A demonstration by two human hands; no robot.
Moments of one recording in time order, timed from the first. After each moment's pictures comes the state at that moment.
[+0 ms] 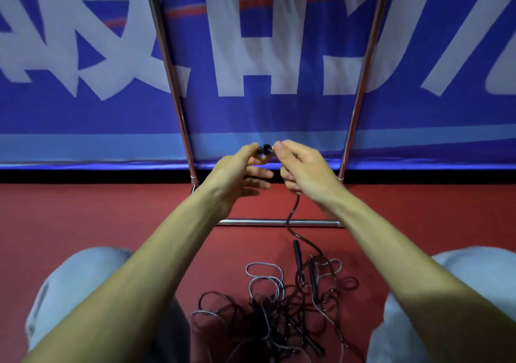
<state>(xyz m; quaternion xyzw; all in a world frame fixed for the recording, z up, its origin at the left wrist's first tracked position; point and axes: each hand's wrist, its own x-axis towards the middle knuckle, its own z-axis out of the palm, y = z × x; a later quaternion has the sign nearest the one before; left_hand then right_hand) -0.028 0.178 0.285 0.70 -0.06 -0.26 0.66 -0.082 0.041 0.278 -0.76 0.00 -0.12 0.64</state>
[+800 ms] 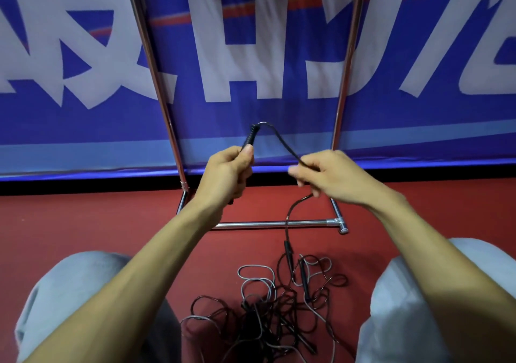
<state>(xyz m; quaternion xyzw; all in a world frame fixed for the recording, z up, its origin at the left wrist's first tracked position) -0.051 0.174 0.290 0.71 -0.21 -0.12 0.66 -0.125 -0.014 0.304 -0.95 0.01 -0.08 0.31</state>
